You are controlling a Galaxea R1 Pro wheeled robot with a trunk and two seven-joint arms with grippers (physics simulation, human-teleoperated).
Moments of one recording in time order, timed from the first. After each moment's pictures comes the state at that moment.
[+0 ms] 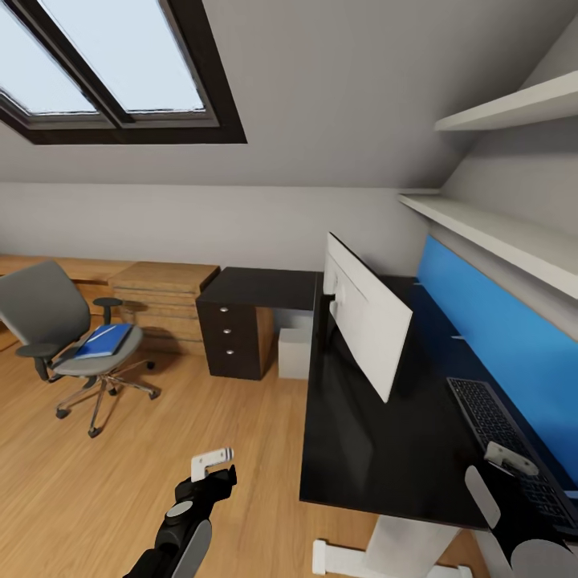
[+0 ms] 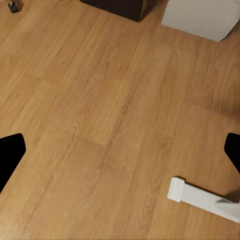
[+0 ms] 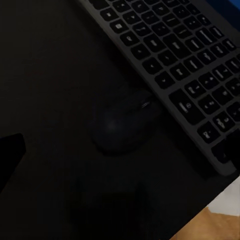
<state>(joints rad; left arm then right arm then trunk) -0.20 -0.04 -0.27 -1.23 0.41 0.38 0.49 -0.53 -0.20 -0.23 -0.66 -0.34 0.25 -0.40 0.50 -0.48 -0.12</state>
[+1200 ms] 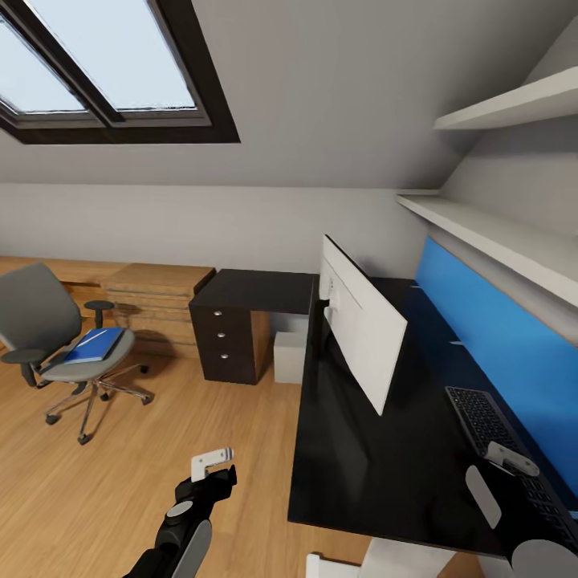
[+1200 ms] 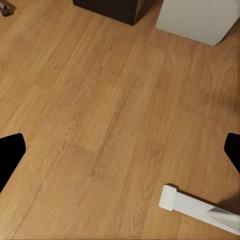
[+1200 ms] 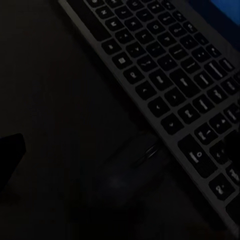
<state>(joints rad) -0.20 -0.05 -0.27 -1.23 0.41 0.38 0.49 -0.53 -0.21 -0.23 -0.66 -0.34 0.26 -0.41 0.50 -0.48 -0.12</state>
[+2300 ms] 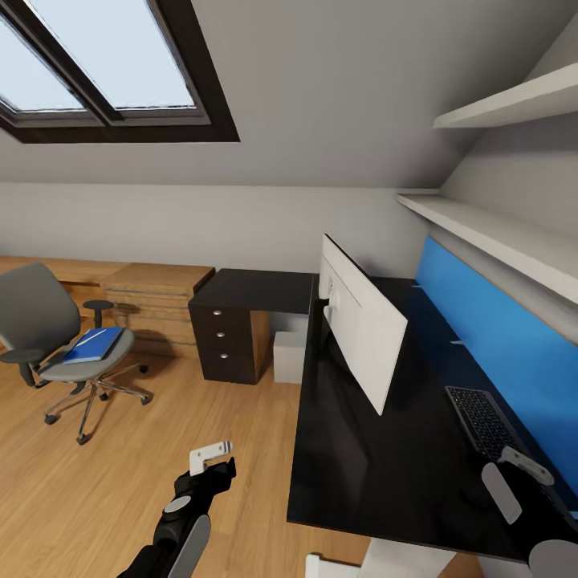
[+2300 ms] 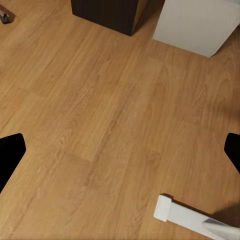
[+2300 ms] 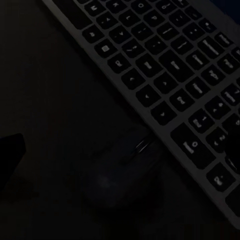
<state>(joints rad) -0.20 -0.05 -0.26 -1.27 0.41 0.38 0.50 -0.53 -0.26 -0.23 -0.67 -0.50 0.32 -0.41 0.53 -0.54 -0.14</state>
